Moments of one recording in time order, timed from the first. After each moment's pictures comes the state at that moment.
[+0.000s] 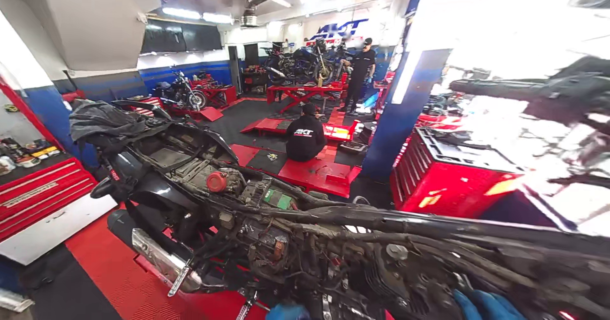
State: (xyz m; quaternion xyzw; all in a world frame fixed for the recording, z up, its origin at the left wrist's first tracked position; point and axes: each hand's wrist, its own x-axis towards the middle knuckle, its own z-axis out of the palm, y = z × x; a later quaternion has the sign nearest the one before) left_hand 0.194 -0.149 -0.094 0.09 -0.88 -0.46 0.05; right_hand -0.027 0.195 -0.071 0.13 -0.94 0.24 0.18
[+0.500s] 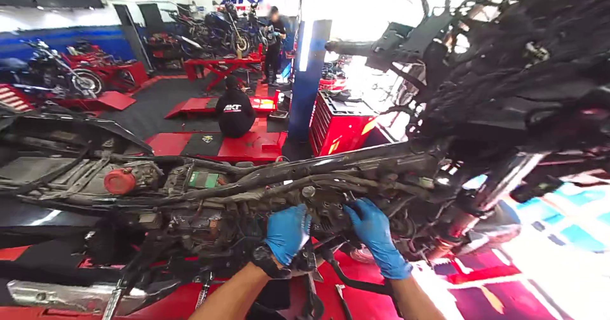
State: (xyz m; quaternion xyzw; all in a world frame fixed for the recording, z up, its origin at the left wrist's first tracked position) left_hand 0.049 -0.050 -0.021 -0.06 -0.96 -0.22 0.15; right_hand -0.029 0.195 -0.074 0.13 -0.93 0.26 0.23
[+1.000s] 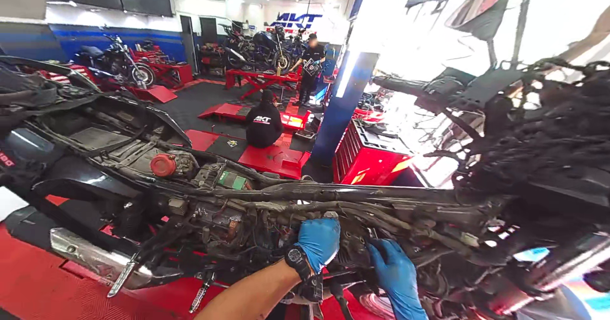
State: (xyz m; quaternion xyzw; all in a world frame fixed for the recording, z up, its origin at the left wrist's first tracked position) left_hand 0.022 -0.022 0.004 -0.05 -0.97 -0.22 0.08; right_hand -0.032 0.201 -0.090 0.16 -0.91 0.26 0.28
